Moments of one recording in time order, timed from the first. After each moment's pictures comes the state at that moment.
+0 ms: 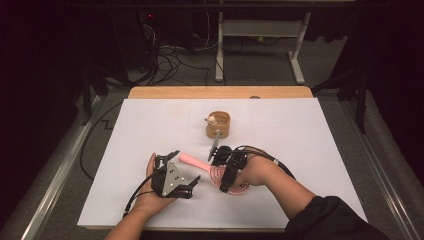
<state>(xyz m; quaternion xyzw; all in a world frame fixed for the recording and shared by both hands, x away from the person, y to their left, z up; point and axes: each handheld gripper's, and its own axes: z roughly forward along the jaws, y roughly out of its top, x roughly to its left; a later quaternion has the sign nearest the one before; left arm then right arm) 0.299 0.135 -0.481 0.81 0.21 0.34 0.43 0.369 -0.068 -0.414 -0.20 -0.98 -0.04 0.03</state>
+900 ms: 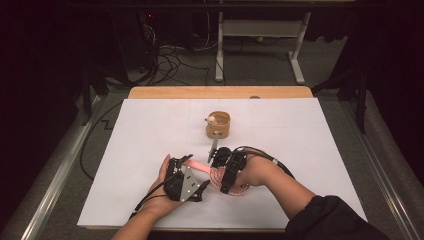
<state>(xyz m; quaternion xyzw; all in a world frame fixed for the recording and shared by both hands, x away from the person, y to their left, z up) 0.294 0.103 -0.487 0.84 0.16 0.37 0.38 0.368 -0.068 -0.416 -0.19 -0.98 -0.03 0.04</state>
